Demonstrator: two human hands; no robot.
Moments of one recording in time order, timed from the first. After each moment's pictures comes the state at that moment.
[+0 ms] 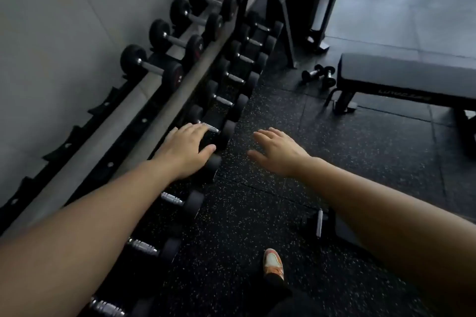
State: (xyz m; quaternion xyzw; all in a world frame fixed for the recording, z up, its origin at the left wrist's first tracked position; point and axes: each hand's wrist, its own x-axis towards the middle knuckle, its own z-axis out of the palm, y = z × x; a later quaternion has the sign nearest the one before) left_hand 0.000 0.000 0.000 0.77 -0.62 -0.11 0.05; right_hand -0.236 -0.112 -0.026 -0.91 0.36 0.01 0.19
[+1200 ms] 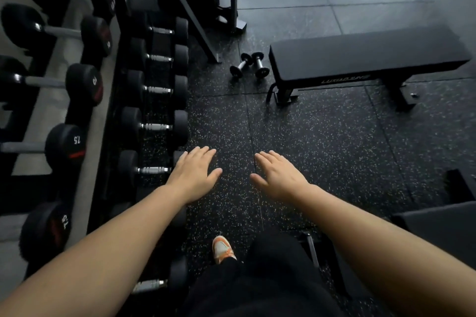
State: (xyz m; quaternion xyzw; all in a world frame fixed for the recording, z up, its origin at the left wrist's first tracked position) left_hand 0.036 -0.492 -0.121 0.61 -0.75 -0.26 -0.03; right_hand -0.218 -0.484 -0.123 -0.78 0.57 0.07 0.25
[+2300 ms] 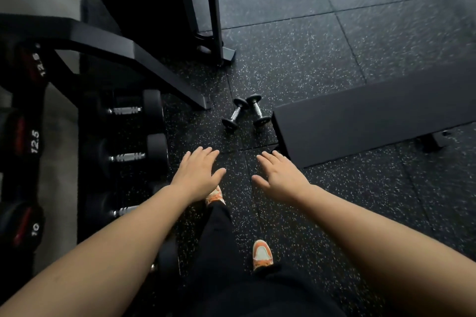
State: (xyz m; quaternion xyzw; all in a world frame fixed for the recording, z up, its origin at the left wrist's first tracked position) left_hand -0.002 -1.093 -0.179 0.57 -0.77 -0.28 -0.08; right_hand -0.249 -1.055 -0.182 -0.73 0.61 0.08 0.29
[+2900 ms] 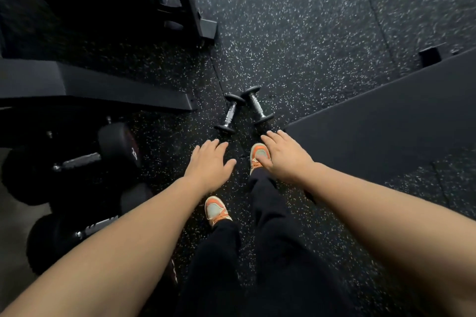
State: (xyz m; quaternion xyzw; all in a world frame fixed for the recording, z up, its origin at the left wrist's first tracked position) left_hand -0.062 -1.365 -0.341 0.53 -0.76 -0.34 -0.17; right_hand -0.279 -1.331 -0.333 -0.66 0.65 0.14 0.35
